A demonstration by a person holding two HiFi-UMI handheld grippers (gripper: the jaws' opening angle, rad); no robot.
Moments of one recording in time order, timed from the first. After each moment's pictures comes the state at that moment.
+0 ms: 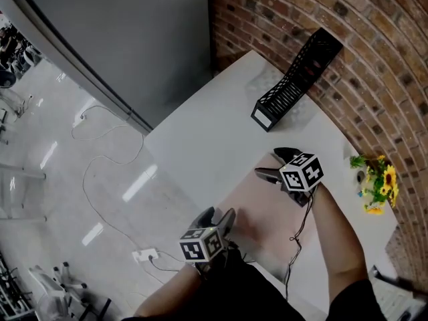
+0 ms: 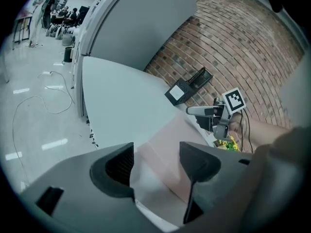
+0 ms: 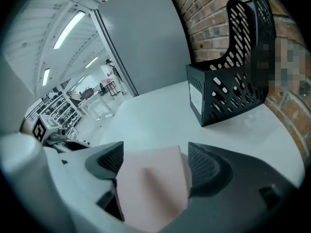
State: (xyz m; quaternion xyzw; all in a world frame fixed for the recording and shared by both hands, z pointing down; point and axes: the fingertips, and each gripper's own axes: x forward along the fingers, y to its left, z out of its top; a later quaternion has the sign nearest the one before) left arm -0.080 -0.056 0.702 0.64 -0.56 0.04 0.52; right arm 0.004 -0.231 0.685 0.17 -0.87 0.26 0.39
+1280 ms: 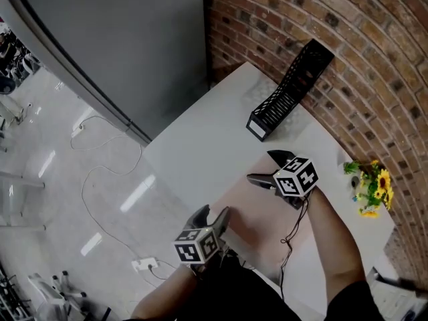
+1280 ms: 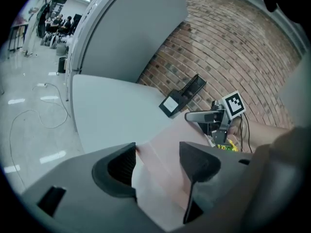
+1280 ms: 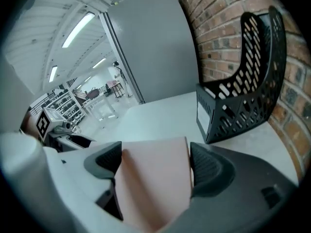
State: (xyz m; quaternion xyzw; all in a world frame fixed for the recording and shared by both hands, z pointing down) left arm -0.096 -0.091 0.667 0.67 -0.57 0.03 0.47; right arm -0.016 -0.239 0.654 0.15 -0.89 0.23 0.36
